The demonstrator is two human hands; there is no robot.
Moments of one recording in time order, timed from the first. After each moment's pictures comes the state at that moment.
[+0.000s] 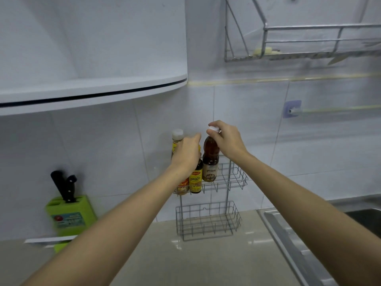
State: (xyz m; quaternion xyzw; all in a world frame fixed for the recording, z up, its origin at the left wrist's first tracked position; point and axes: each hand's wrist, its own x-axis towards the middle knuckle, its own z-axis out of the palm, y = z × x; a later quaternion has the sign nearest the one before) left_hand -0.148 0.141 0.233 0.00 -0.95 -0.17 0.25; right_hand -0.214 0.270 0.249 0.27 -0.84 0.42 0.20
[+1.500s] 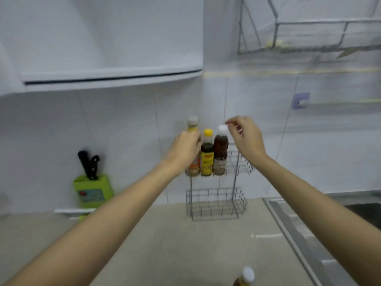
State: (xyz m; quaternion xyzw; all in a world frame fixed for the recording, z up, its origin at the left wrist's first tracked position) left_hand -0.063 0.120 0.240 -0.01 -0.95 -0.17 0.26; right_hand -0.153 0.293 0.234 0.28 -0.82 0.39 0.30
